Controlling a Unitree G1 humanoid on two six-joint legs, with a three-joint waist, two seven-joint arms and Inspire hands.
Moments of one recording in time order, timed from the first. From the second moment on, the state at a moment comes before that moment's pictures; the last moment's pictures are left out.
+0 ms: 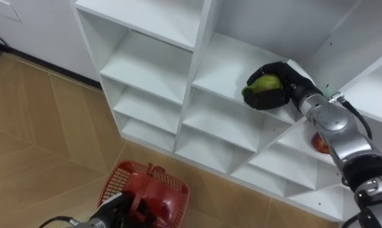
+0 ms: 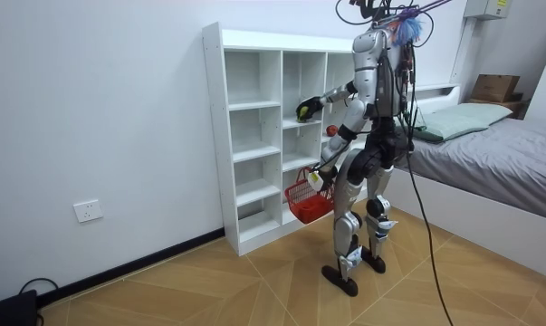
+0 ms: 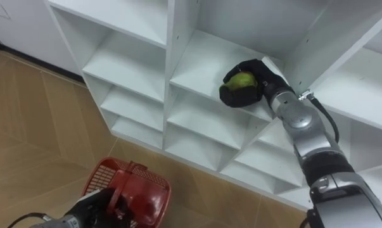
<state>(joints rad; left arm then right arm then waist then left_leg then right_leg) -0.03 0.31 -0.18 0.91 0.06 -0.07 -0.35 -0.60 -0.43 0.21 0.95 -0.08 -0.21 0.17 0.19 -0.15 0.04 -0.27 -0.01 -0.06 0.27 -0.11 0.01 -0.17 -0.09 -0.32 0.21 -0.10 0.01</state>
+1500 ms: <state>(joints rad) -0.07 0.19 -0.30 0.81 -0.11 -0.16 -0.30 -0.11 -0.27 0.33 0.58 -0.28 -0.19 0.15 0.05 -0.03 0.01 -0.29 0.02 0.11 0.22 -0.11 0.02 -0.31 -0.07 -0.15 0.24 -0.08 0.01</state>
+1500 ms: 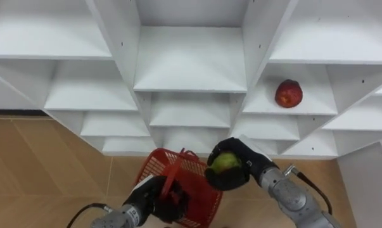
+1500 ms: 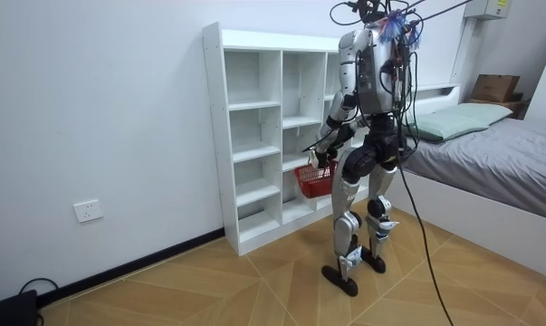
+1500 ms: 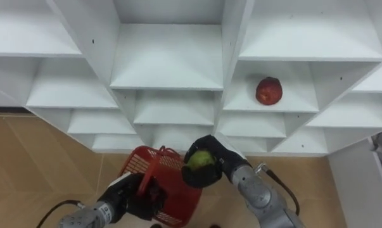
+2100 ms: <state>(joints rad) -0.07 0.20 -0.41 0.70 -0.15 -0.17 -0.34 -0.10 -0.27 0.34 0.58 -0.31 -0.19 0.09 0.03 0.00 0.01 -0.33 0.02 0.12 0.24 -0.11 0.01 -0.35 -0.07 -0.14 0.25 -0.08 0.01</state>
